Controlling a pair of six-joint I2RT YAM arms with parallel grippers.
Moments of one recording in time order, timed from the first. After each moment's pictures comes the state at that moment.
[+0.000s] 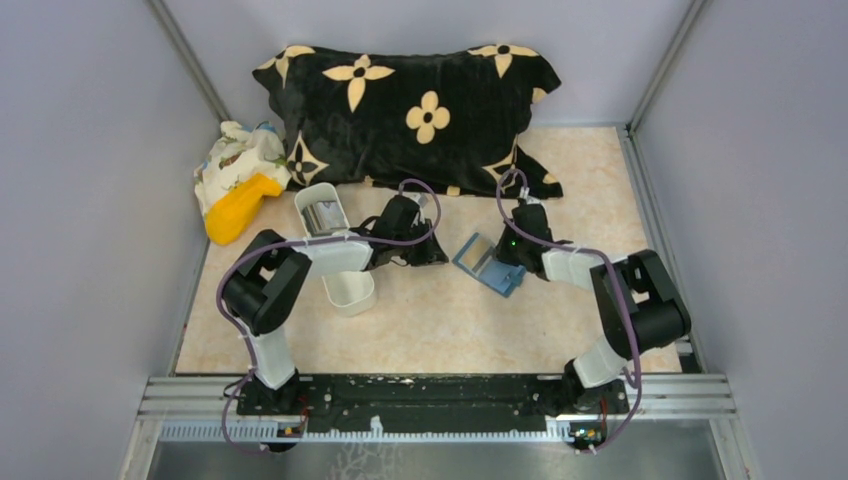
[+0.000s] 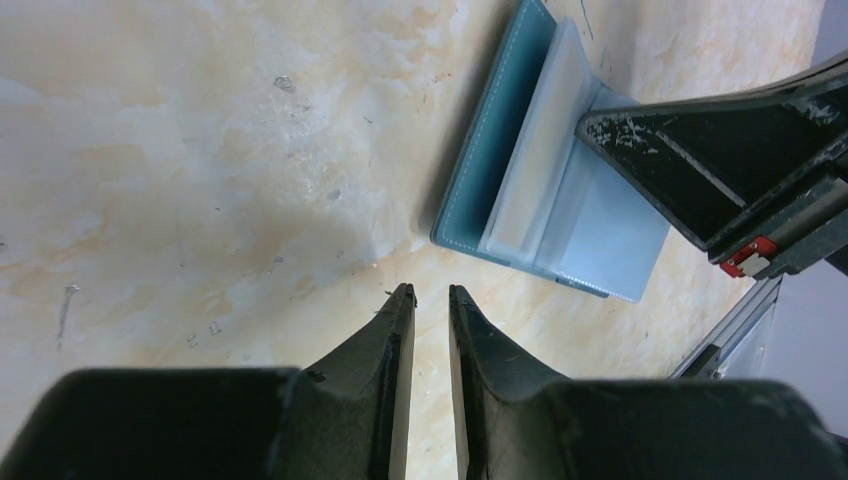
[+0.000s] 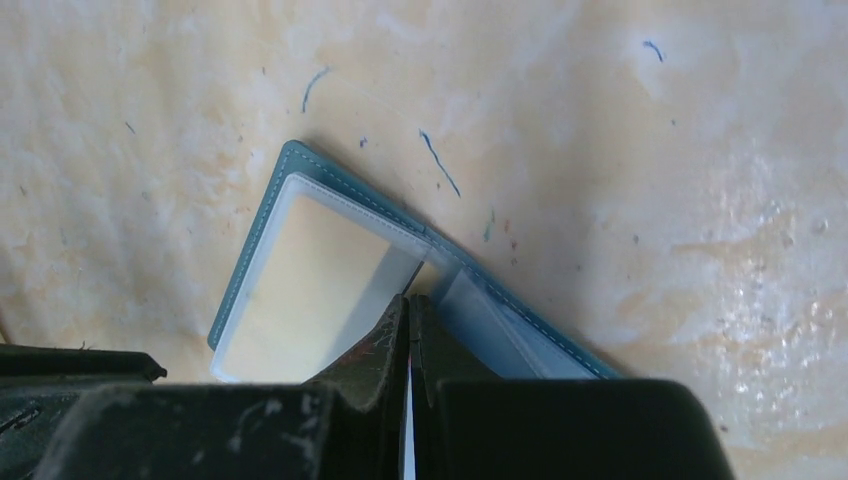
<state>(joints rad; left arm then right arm) -0.70 1.85 1.03 0.08 0.22 -0.77 0.34 1.55 0.67 0.08 -0.02 0.59</state>
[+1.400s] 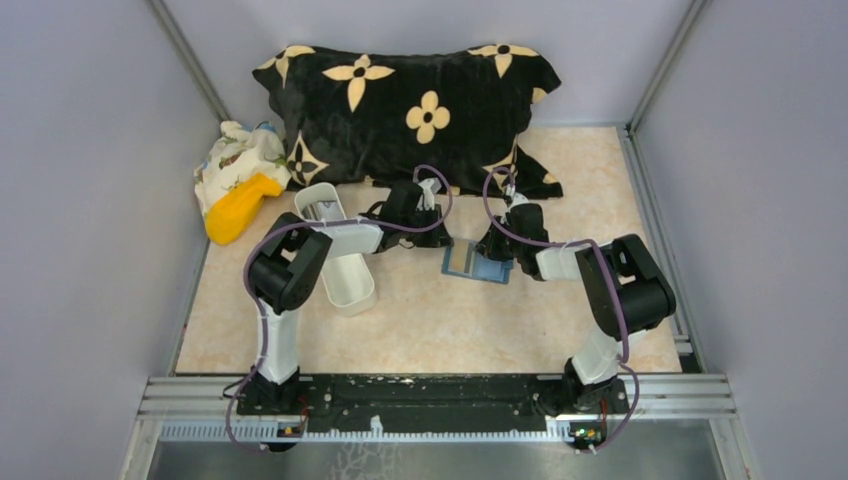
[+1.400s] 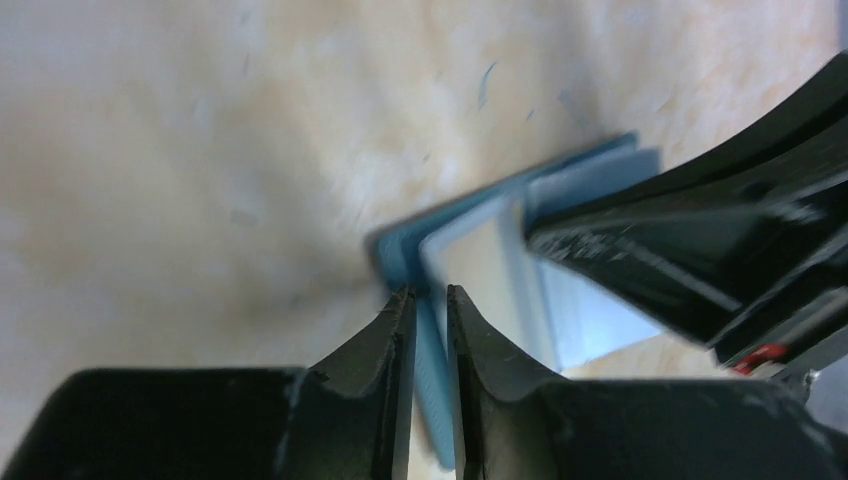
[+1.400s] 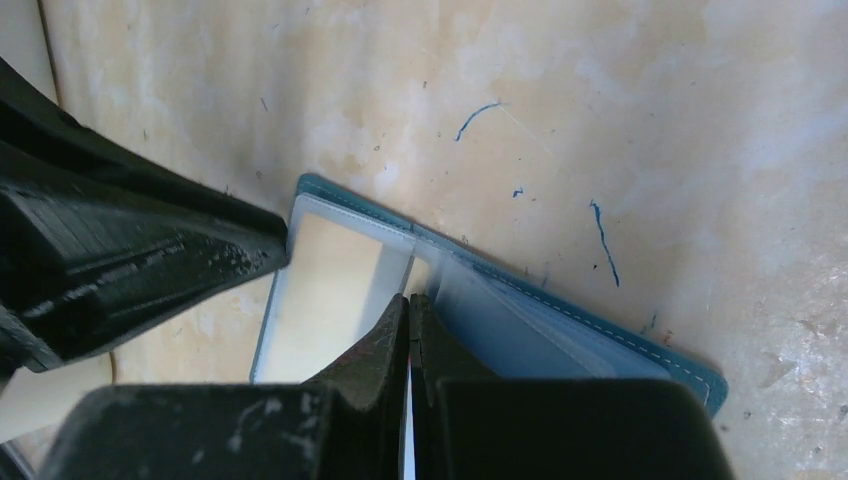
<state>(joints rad) -0.64 2.04 1.24 0.16 0.32 -0.53 0.34 1.68 0.66 0.36 -0.26 0.52</state>
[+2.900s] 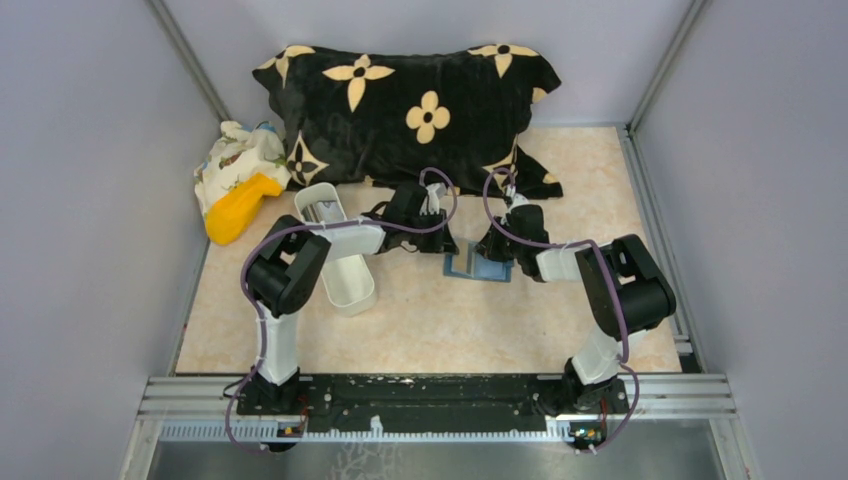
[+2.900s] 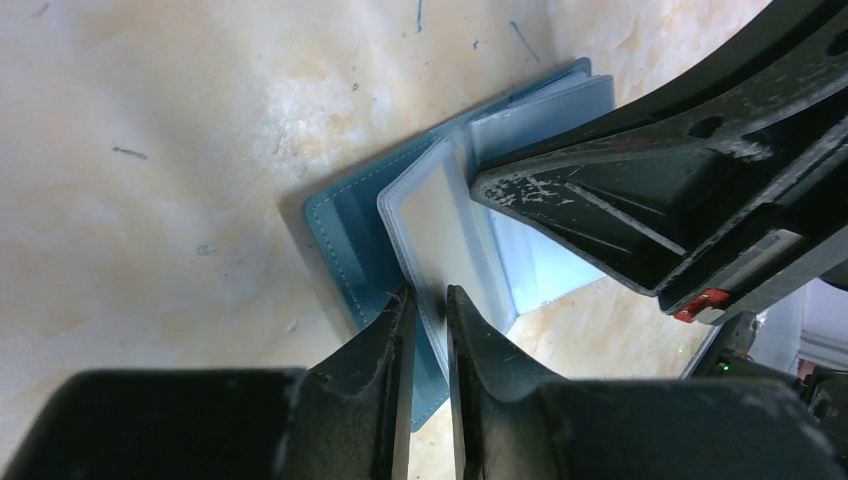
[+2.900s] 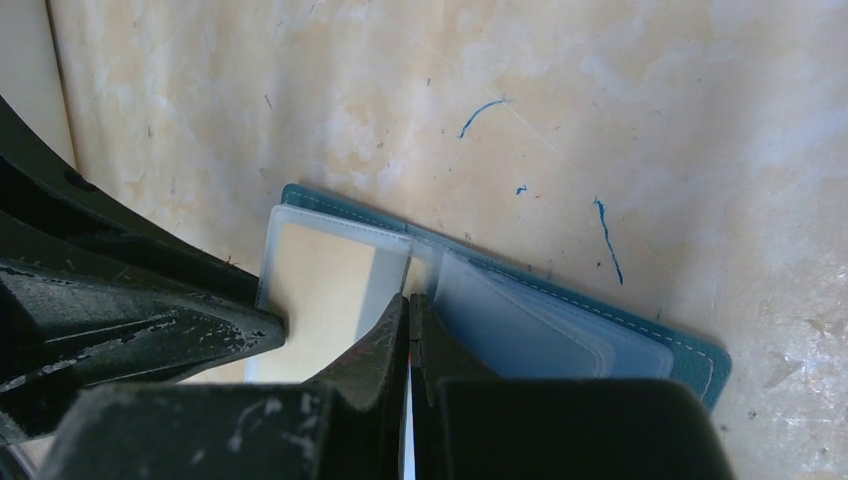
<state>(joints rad) -0.67 2.01 1.21 0.07 0.39 -0.56 0.34 1.68 0.65 0.39 -0.27 0.52</state>
